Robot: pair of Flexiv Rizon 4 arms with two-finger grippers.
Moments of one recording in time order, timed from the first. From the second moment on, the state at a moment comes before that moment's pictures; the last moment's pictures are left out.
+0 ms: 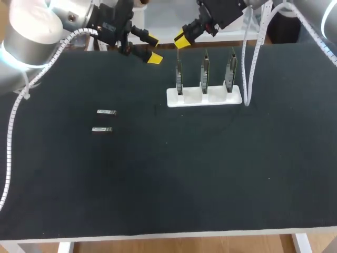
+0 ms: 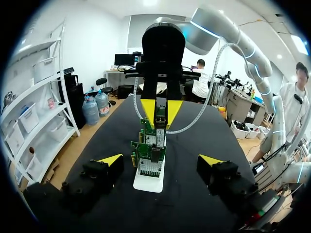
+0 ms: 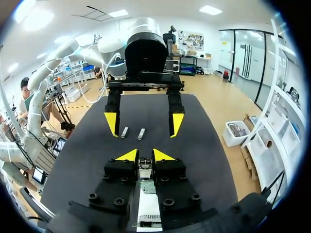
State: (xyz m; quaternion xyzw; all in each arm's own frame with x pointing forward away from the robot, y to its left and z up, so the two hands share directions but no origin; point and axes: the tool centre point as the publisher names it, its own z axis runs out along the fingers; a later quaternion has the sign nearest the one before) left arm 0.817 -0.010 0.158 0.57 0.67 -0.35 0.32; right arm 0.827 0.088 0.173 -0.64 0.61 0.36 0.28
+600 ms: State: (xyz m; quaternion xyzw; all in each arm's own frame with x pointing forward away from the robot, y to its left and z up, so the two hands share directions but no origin) left arm 0.817 -0.010 0.158 0.57 0.67 -0.35 0.32; right arm 0.832 0.088 0.172 -0.64 0.62 0.36 0.29
